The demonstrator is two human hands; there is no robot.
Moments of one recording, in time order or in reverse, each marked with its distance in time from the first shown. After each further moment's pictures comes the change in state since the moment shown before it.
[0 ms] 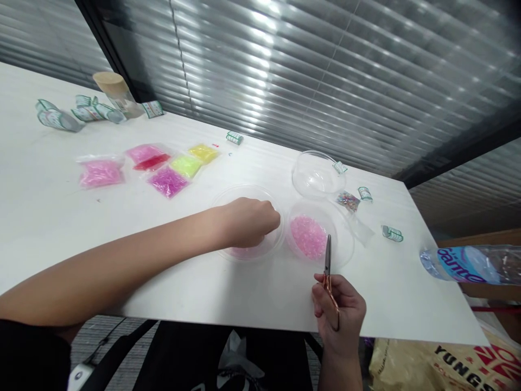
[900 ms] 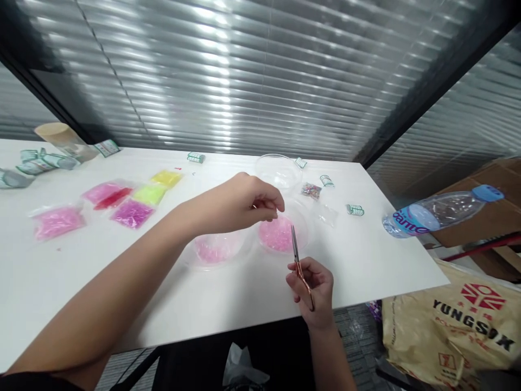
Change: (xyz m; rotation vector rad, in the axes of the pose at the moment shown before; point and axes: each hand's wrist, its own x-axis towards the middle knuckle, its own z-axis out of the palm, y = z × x) left_hand 0.014 0.021 -0.057 -0.436 0.299 0.209; right_hand 0.003 -0.002 0.004 0.058 -0.106 0.041
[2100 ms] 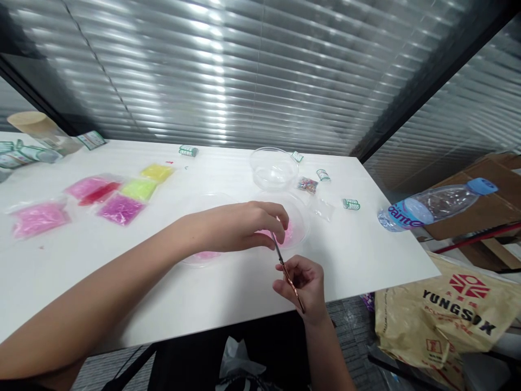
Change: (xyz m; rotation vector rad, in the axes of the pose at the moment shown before) left_hand -0.001 -0.006 0.030 -0.064 -0.250 0.245; right_hand 0.001 -0.008 0.005 -0.074 -0.126 -0.090
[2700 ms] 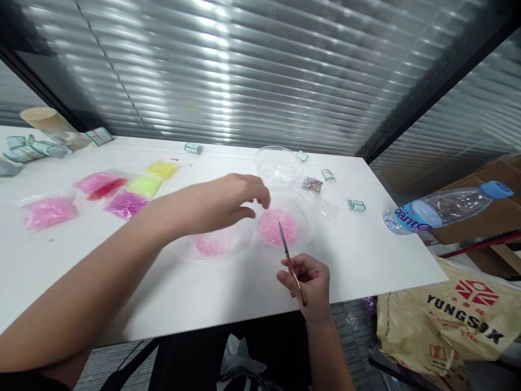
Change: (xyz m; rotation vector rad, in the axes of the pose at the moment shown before) left_hand -0.021 -0.003 -0.025 0.274 0.108 -0.282; right_hand 0.002 0.001 0.001 -0.001 0.097 0.103
